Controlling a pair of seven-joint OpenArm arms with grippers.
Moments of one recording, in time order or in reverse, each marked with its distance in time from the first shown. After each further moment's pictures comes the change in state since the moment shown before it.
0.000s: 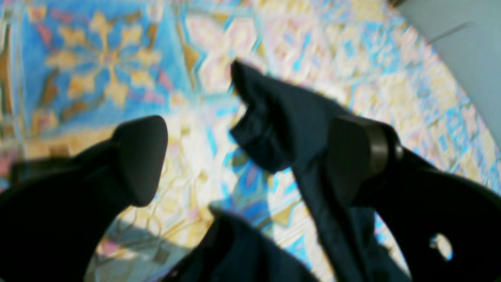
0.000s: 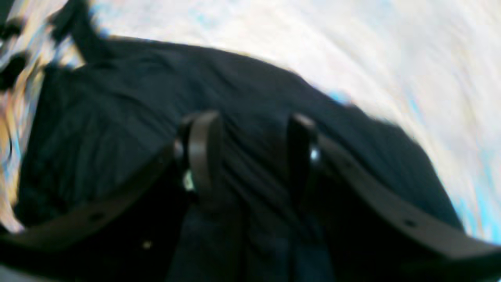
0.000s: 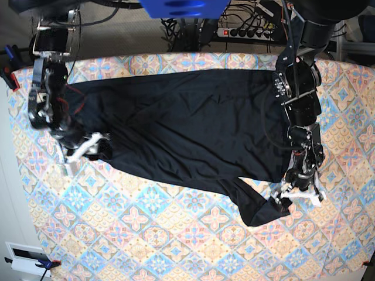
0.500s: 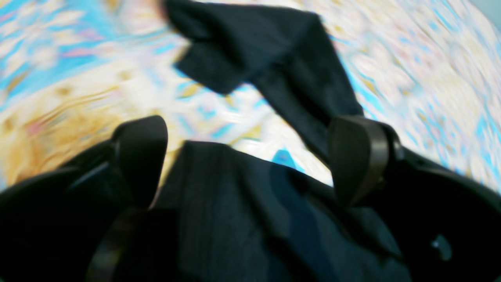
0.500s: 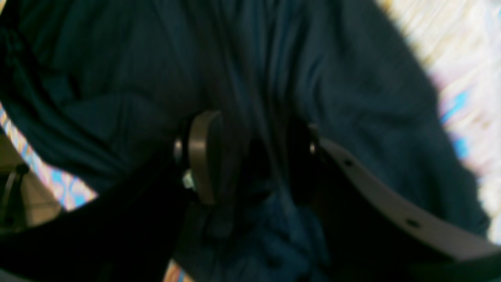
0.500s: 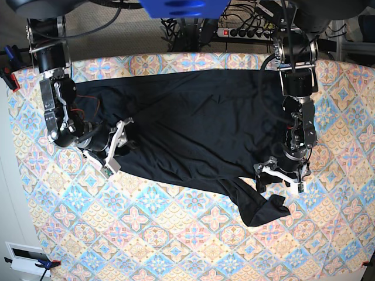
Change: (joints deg) left arm 13.6 -1.9 16.7 17.7 0.1 -7.0 -0.2; right arm 8.0 4.3 -17.2 -5.1 -0.5 11.6 0.2
